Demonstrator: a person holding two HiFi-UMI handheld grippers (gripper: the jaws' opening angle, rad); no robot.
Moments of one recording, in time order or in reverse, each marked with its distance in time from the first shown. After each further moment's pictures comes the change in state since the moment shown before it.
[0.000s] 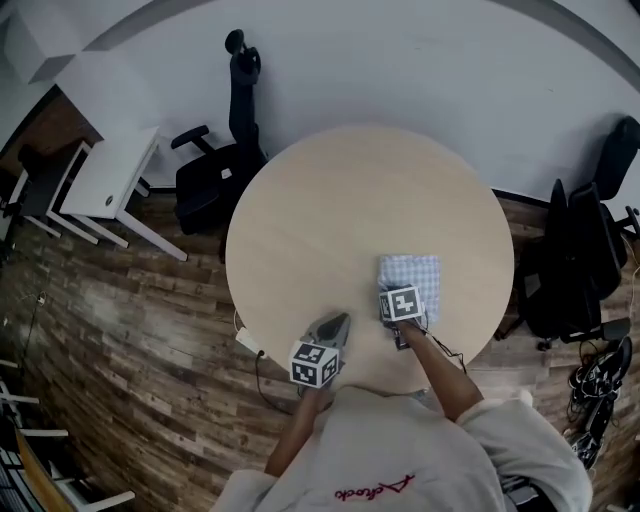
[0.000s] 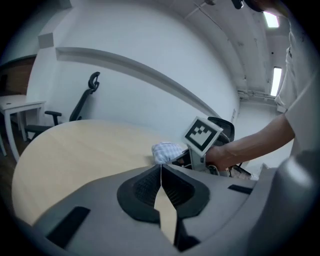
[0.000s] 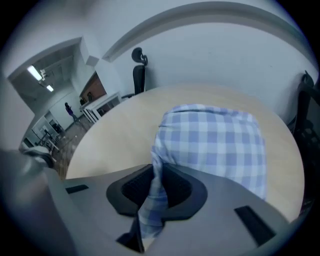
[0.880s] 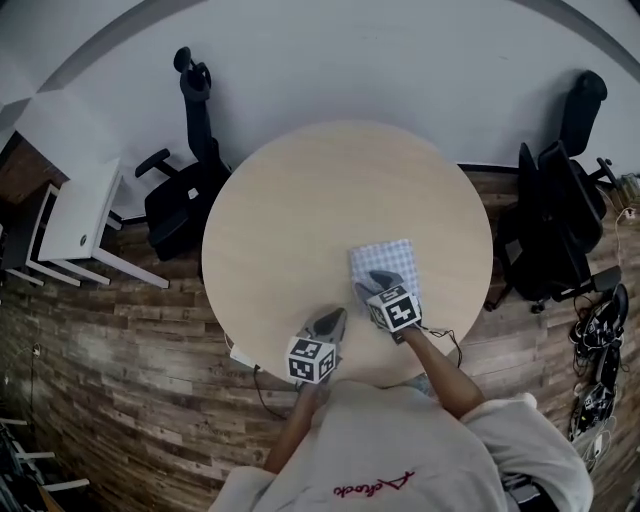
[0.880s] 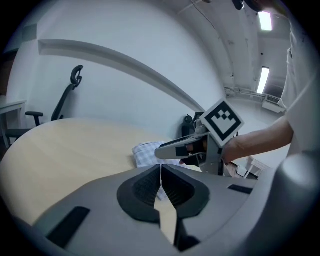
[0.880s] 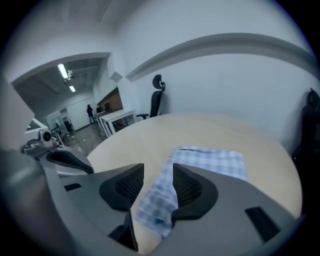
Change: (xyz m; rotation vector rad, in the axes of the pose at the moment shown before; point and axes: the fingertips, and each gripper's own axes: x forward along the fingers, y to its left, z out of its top) left arm 0.017 -0.013 0.000 0.069 0.043 -0.142; right arm -0.042 0.037 0.031 -0.169 -0.274 0.102
